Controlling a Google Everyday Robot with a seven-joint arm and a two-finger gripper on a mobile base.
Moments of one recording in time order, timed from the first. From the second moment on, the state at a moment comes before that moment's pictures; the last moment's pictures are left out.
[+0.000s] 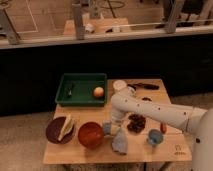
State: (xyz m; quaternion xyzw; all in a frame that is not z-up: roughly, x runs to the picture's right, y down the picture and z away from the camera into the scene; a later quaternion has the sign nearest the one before) arm 0.045 0.216 0.828 -0.37 -0.09 0.04 0.92
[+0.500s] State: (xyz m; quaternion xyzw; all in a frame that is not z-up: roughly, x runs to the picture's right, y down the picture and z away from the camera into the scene) arm 0.048 0.124 0.793 -0.33 -0.11 0.04 0.94
